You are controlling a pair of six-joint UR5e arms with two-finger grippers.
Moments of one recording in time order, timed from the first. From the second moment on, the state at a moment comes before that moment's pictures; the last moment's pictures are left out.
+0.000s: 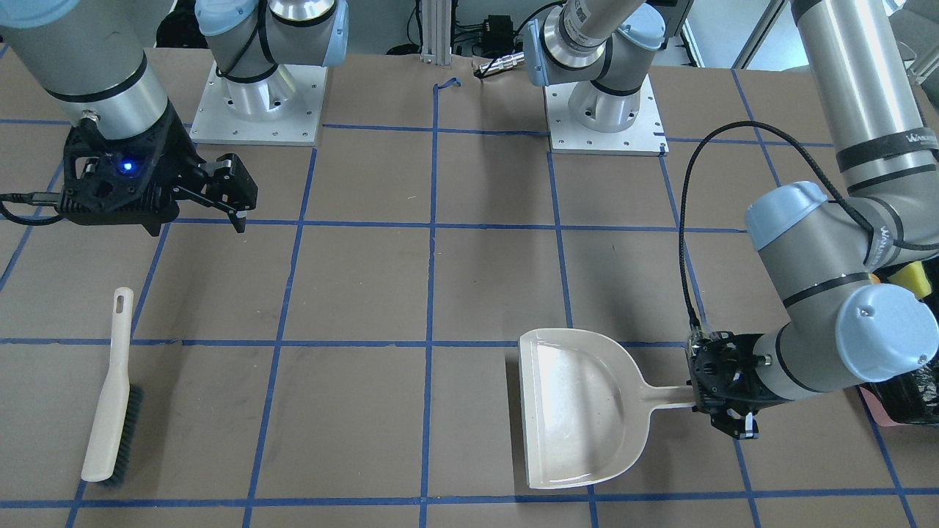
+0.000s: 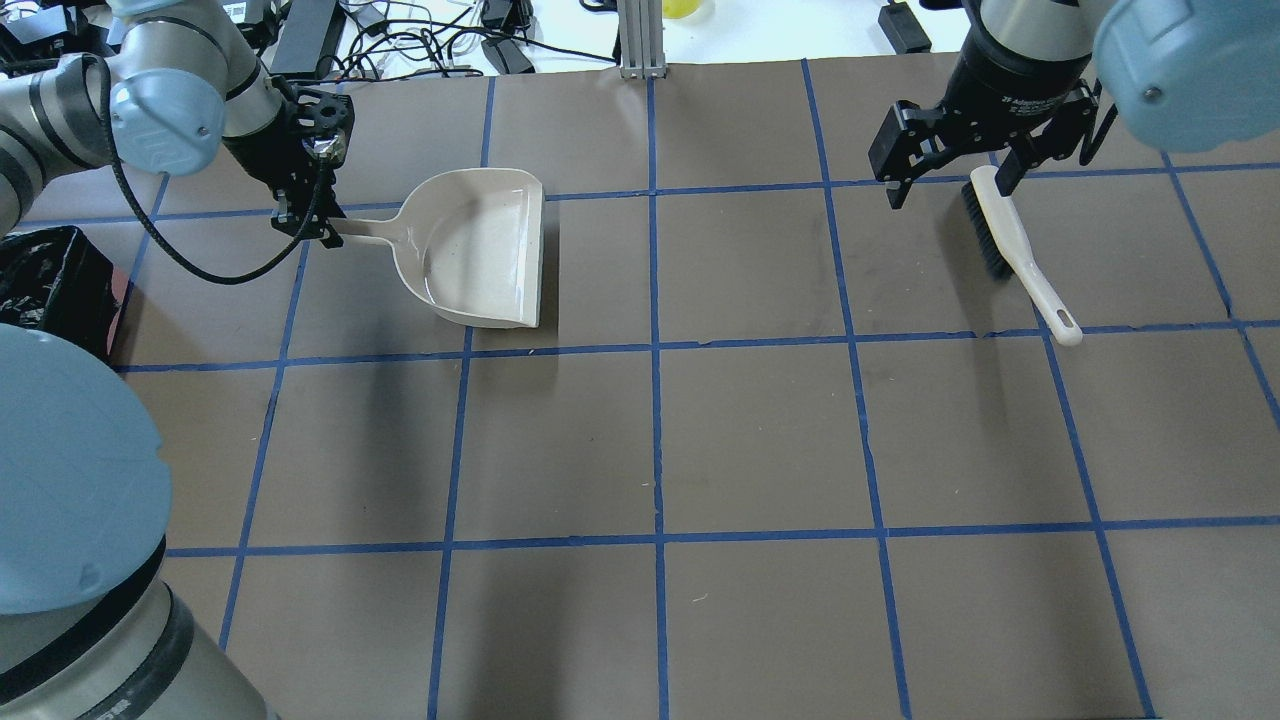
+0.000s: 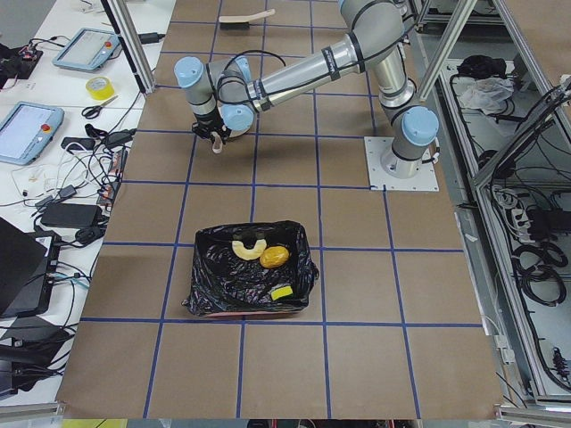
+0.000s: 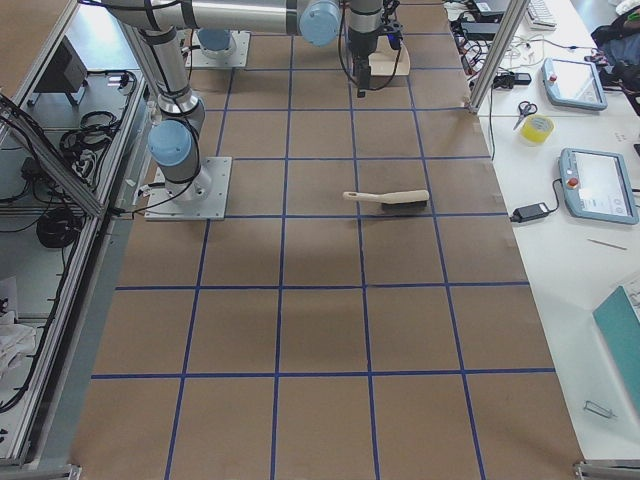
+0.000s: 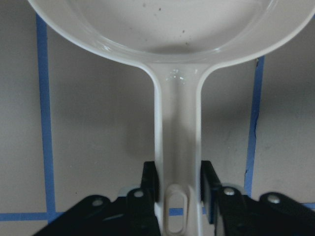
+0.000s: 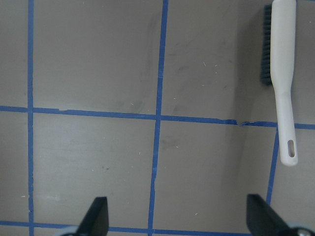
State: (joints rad) left arm -1.35 -2.11 -1.40 -1.30 1.54 1.77; right arm 1.55 -1.49 1.54 -1.65 -1.58 -0.10
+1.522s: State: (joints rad) left arm -1.35 -2.12 -1.38 -1.26 1.57 1.74; right arm 1.55 -1.50 1.55 -1.66 -1.59 -0.11
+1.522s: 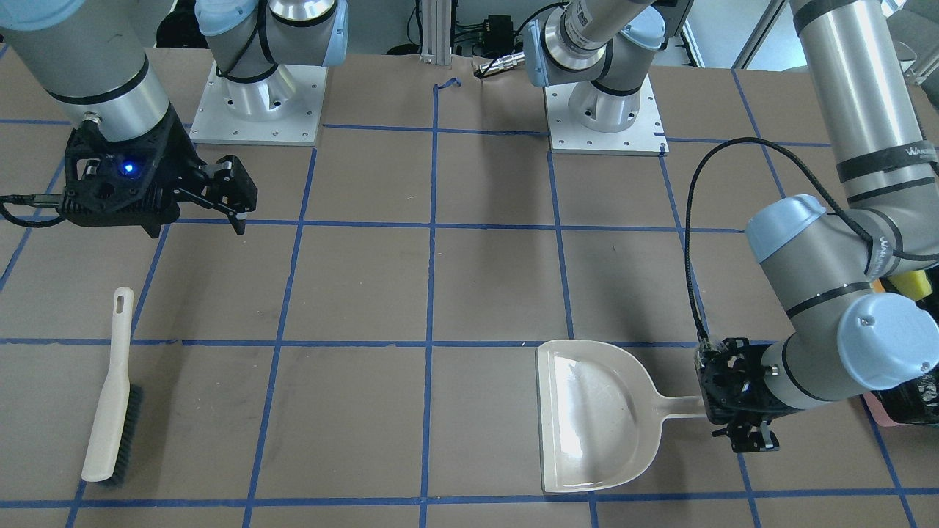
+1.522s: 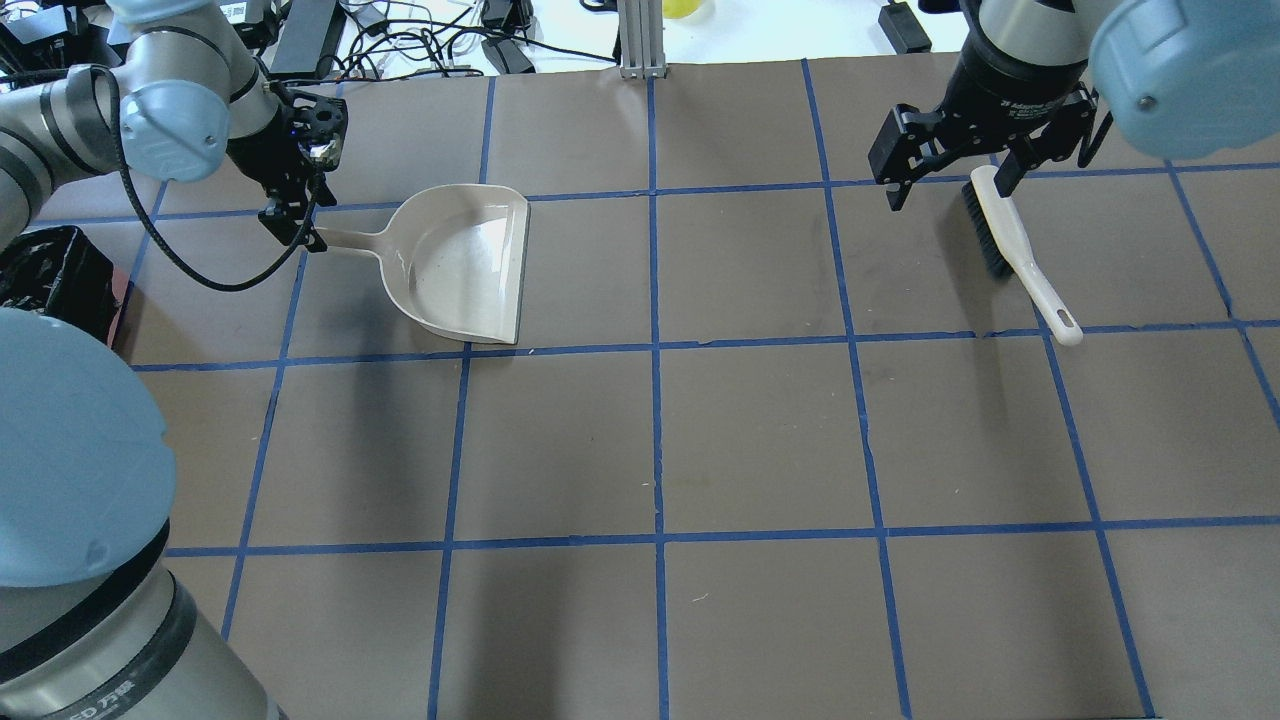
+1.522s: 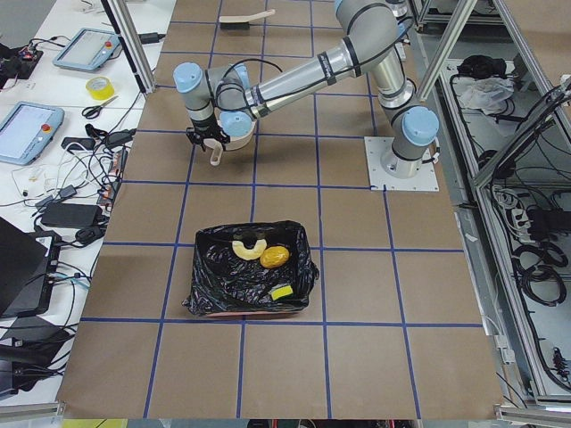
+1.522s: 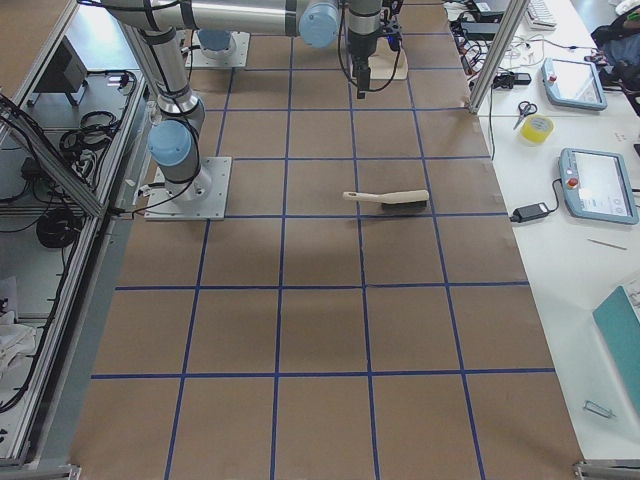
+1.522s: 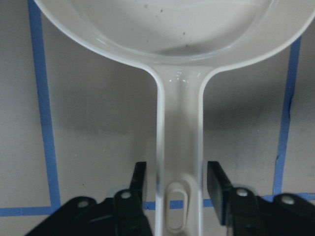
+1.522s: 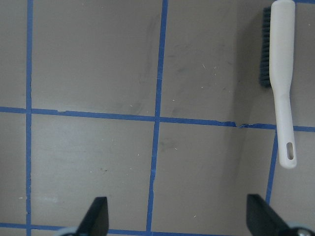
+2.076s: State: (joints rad) left arm -1.35 -1.94 -1.22 -1.62 1.49 1.55; right arm 1.55 -1.50 1.55 -1.66 -1.58 -0.11
